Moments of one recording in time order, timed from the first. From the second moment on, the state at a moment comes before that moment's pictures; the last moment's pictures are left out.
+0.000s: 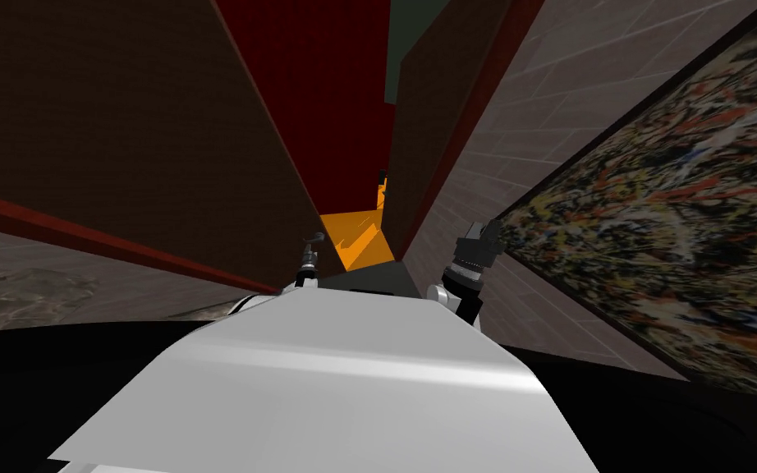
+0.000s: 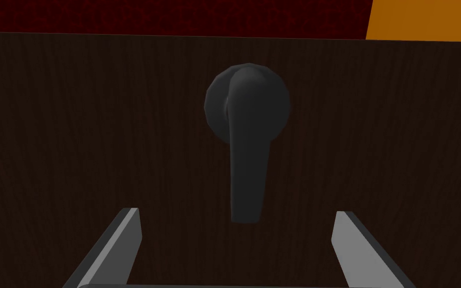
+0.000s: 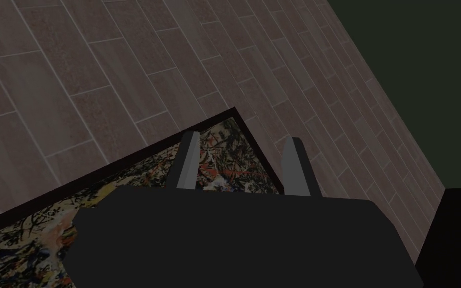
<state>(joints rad) -0.17 0.33 0.09 -0.38 0.32 -0.93 0.13</state>
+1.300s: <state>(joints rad) -0.15 0.32 0.13 -0.42 0.35 -0.90 0.10</state>
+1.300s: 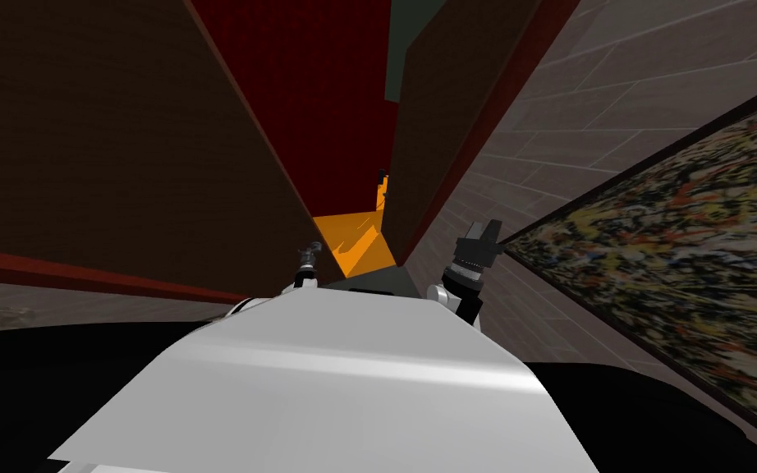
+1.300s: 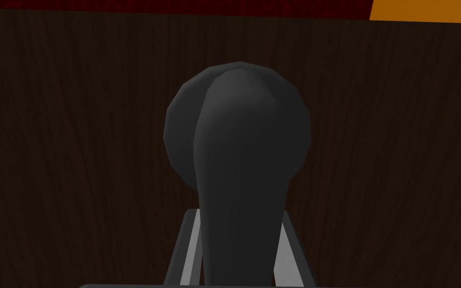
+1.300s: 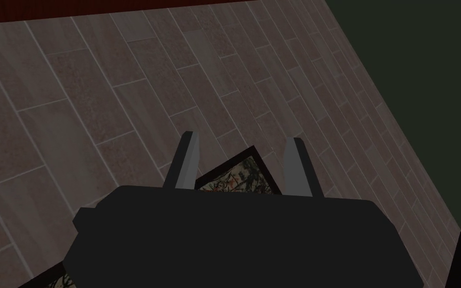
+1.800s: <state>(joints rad) -0.15 0.31 0.18 -0.40 0.39 -0.91 0.05</state>
